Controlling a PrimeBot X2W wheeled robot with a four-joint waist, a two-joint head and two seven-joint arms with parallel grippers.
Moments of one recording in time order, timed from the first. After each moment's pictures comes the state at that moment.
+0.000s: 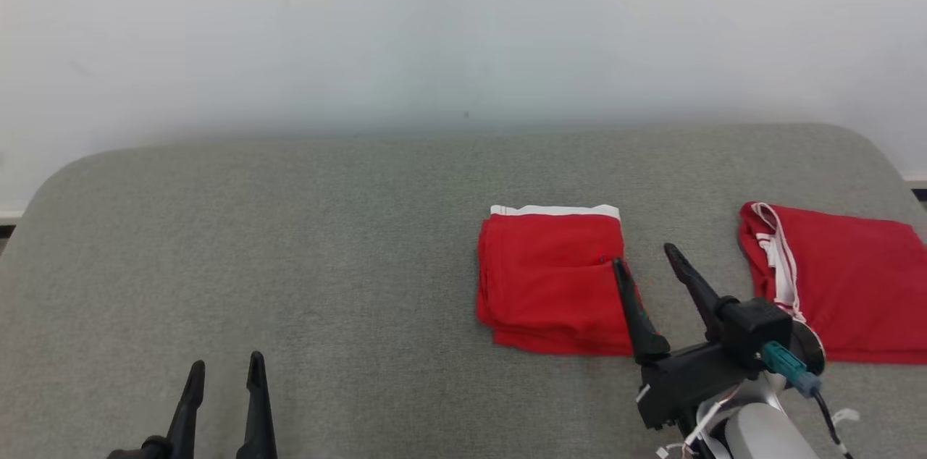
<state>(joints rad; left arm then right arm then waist) 0.07 0.05 -0.01 0.07 -0.28 -0.03 -0.26 -0.31 -0.11 0.26 0.42 0.21 0.13 -0.22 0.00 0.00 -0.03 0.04</state>
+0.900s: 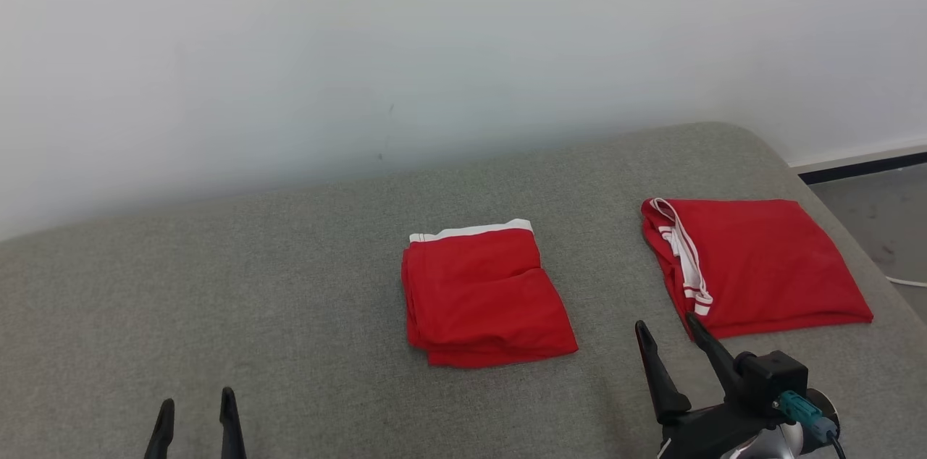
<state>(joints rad) 0.11 0.05 0.06 0.12 -0.19 0.01 -0.26 -0.16 -0.15 0.21 0.41 0.26 0.13 -0.20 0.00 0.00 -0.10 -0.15</state>
